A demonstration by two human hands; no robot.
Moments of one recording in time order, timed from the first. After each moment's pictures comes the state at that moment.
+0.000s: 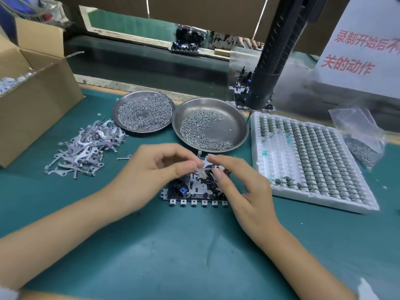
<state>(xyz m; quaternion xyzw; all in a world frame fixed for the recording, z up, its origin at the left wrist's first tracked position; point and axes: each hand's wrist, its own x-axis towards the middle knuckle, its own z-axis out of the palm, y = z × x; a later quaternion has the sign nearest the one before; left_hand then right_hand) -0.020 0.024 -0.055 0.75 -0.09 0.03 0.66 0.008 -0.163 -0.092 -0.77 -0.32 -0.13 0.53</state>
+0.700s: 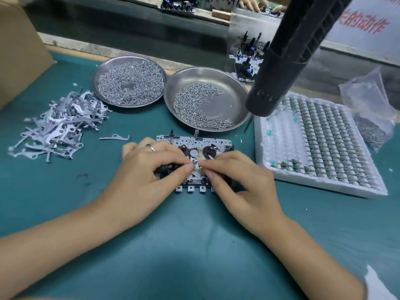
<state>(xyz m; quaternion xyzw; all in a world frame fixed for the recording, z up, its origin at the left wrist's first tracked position) -0.031 0.017 -0.085 0.88 -0.08 0.13 0.44 0.006 -0.167 -0.103 -0.81 -0.37 -0.14 0.44</state>
